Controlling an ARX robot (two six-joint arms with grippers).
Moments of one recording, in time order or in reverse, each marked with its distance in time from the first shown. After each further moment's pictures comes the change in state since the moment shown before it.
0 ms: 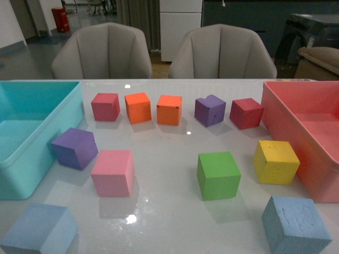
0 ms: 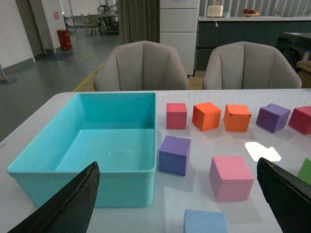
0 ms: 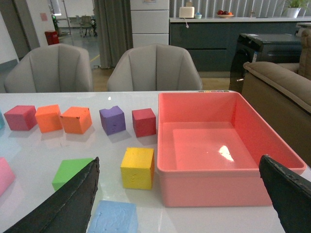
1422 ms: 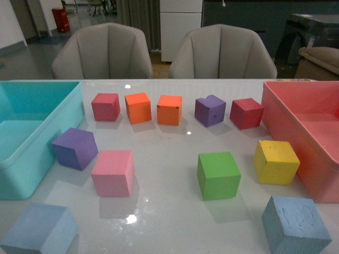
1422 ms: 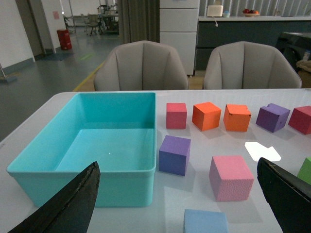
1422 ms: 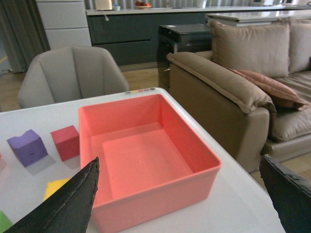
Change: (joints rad) left arm 0.001 0.000 0.000 0.000 0.000 0.000; right arm -0.027 0.463 0.162 0.254 0.331 0.014
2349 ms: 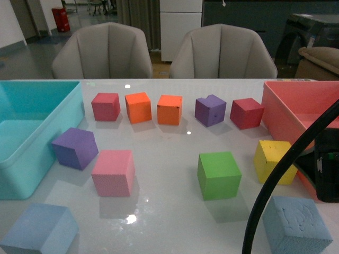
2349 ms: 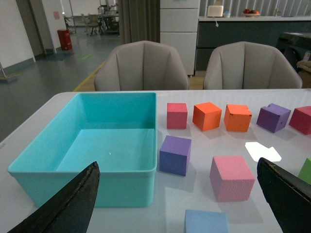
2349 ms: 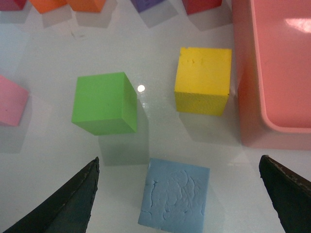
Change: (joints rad) left arm 0.000 0.000 0.000 0.000 0.000 0.000; right arm 0.228 0.900 0.359 -0.080 -0.330 0.158
